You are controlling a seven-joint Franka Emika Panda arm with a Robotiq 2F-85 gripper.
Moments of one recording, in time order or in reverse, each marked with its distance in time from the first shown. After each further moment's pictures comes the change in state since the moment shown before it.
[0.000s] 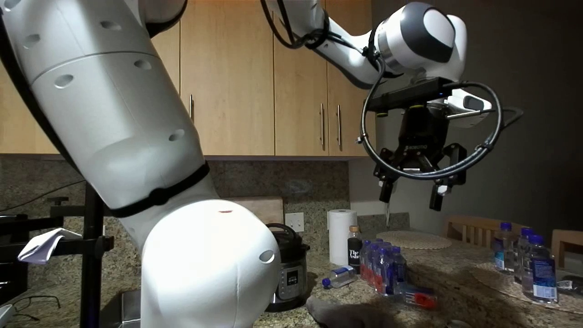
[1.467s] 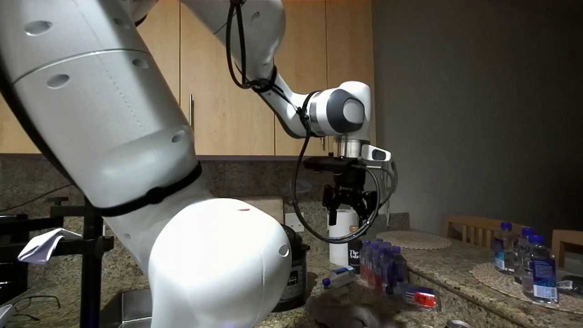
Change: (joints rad) arm 0.156 -0.057 0.272 -0.289 0.217 0.571 0.194
